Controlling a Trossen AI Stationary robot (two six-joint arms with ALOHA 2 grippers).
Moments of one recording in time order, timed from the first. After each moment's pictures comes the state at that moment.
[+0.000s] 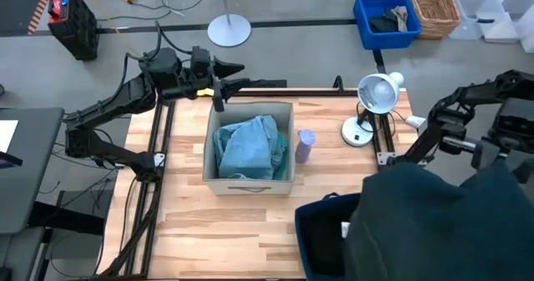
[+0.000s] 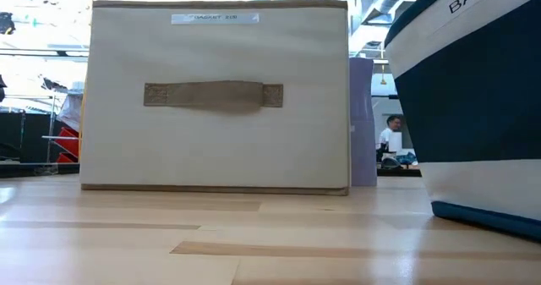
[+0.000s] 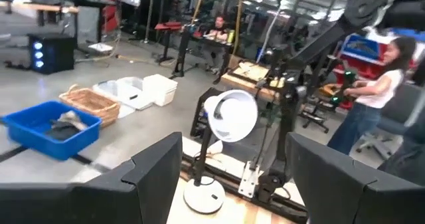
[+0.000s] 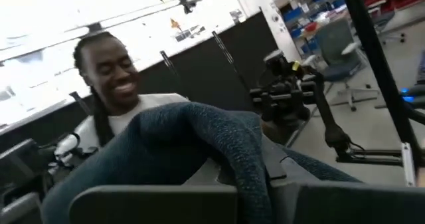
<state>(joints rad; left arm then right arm) 0.29 1.26 1.58 -0.29 -0.04 -0.23 1.20 1.30 2.36 -0.88 0.42 0.48</state>
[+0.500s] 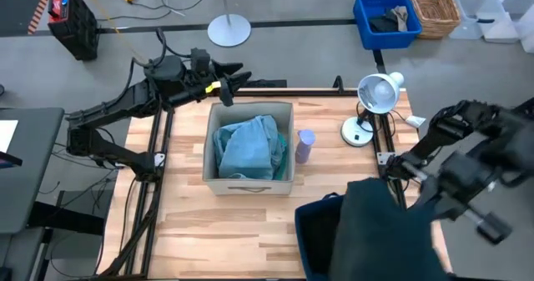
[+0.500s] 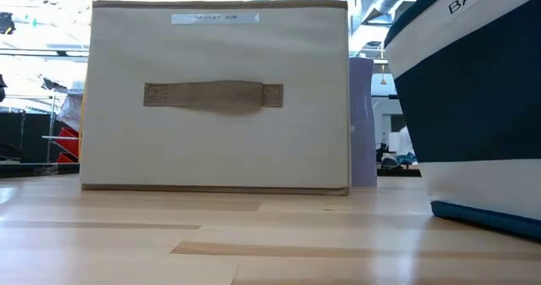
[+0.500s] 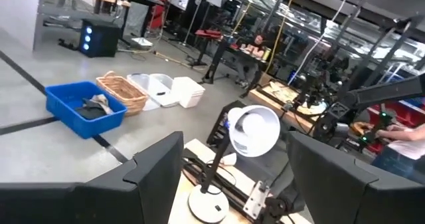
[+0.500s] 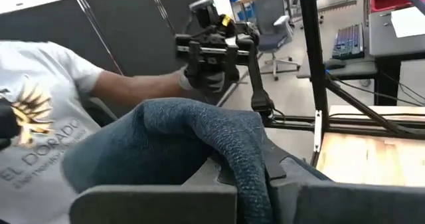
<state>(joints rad) 0.21 1.27 1.58 -0.27 -0.31 -0.40 1.03 1.41 2.24 -0.93 0.40 0.41</state>
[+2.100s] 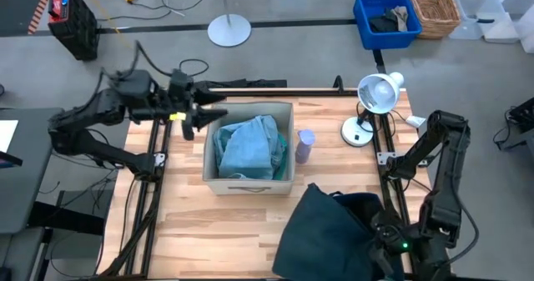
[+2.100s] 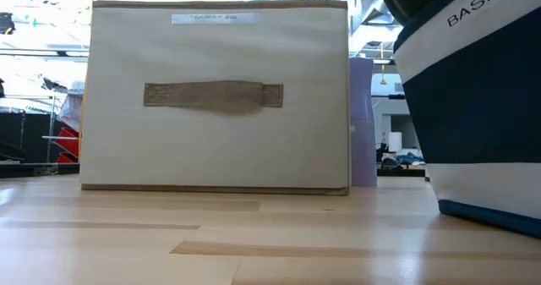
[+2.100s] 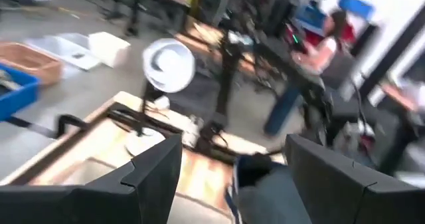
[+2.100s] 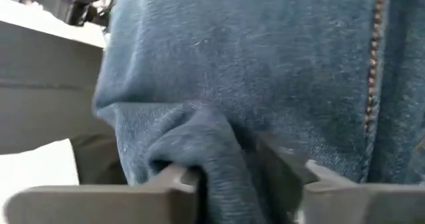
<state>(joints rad) 0.03 1.12 1.58 -0.53 -0.10 -0.35 1.25 1.35 1.16 -0.73 0.61 1.88</state>
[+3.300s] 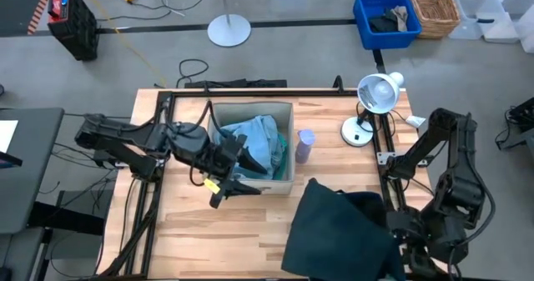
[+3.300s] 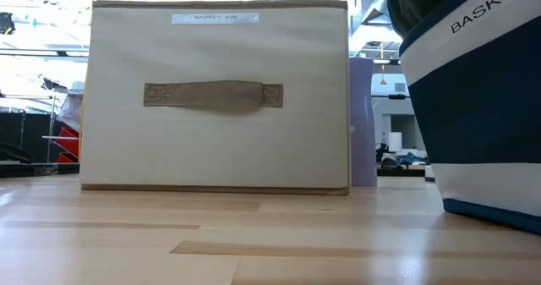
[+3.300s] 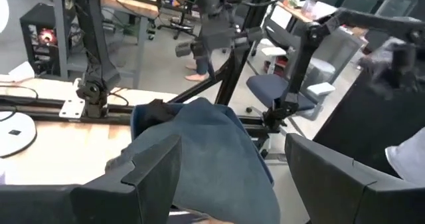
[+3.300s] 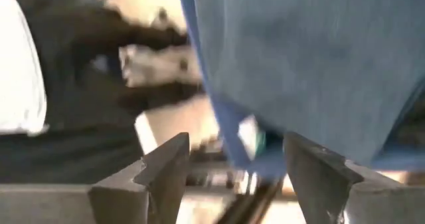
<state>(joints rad) -0.27 1.39 1.58 -0.33 0.02 -0.28 1.14 1.33 1.52 -1.16 0.08 1.41</state>
